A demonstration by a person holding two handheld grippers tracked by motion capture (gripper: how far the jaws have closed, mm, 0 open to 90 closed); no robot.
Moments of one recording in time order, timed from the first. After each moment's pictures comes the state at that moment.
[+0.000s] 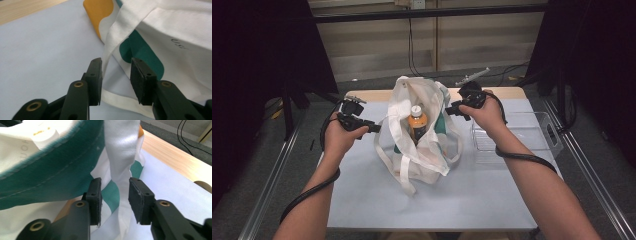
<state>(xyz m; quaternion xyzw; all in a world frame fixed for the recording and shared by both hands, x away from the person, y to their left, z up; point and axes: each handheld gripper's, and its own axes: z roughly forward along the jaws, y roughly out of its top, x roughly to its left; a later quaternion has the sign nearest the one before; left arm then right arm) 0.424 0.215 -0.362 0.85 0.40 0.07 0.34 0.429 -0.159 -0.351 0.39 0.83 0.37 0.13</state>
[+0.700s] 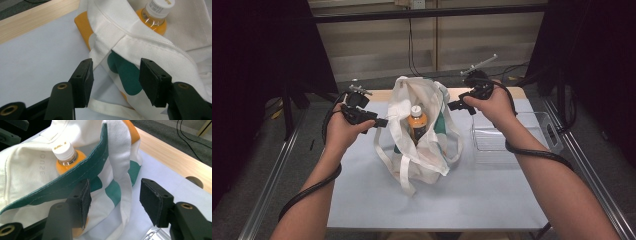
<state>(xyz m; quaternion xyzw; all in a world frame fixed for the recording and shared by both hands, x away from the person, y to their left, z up) 0.419 0.193 -0.330 0.86 0.37 0.08 0.34 0.419 -0.166 -0.307 0.41 0.83 0.36 0.11</state>
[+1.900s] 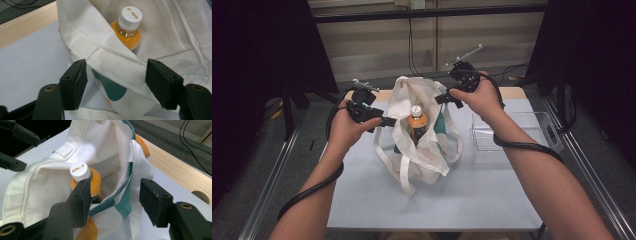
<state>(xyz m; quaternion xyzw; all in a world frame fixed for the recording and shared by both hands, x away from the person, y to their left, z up) 0.410 0.172 -0.315 0.87 0.35 0.06 0.35 0.427 -0.130 -0.287 0.40 0.83 0.36 0.11</state>
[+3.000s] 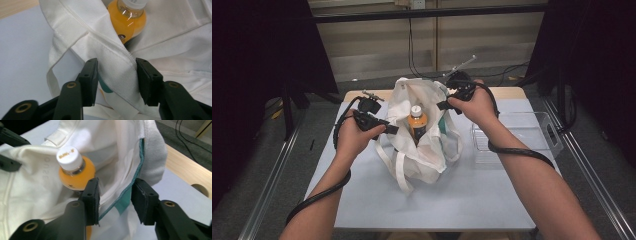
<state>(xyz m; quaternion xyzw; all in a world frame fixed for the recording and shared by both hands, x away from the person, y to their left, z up) 0.410 0.171 -0.342 0.87 0.37 0.03 0.32 0.428 -0.127 -0.313 0.40 0.84 0.33 0.13</state>
